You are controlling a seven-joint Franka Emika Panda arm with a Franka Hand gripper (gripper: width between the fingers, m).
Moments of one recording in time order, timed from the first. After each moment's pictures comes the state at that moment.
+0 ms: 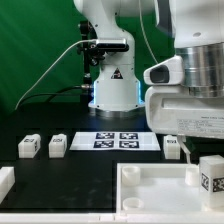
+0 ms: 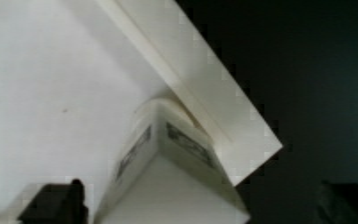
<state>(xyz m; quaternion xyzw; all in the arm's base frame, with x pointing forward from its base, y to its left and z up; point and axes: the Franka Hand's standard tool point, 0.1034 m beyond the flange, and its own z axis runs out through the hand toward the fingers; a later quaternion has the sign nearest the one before) 0.633 0.122 0.086 -0.95 0.30 0.00 0.08</state>
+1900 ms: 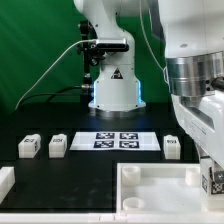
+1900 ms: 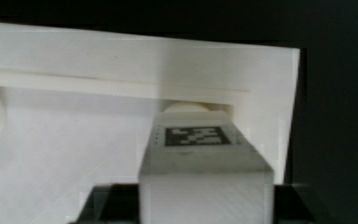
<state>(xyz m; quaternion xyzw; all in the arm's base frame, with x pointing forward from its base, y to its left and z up) 0.631 0.114 0.076 -0.75 0.66 0.04 0.07</state>
